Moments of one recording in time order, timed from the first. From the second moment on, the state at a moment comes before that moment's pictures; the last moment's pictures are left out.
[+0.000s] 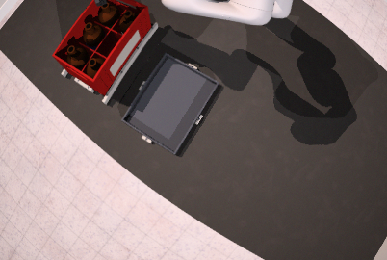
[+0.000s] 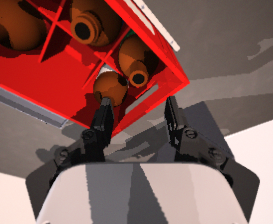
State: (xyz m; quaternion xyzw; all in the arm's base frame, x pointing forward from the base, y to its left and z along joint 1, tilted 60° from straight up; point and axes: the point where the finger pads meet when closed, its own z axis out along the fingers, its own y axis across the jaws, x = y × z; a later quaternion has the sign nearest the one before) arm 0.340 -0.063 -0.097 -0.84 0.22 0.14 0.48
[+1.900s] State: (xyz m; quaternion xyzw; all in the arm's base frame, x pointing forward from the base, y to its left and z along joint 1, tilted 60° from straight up) arm 0.315 -0.026 -0.029 -0.84 0.22 0.14 0.48
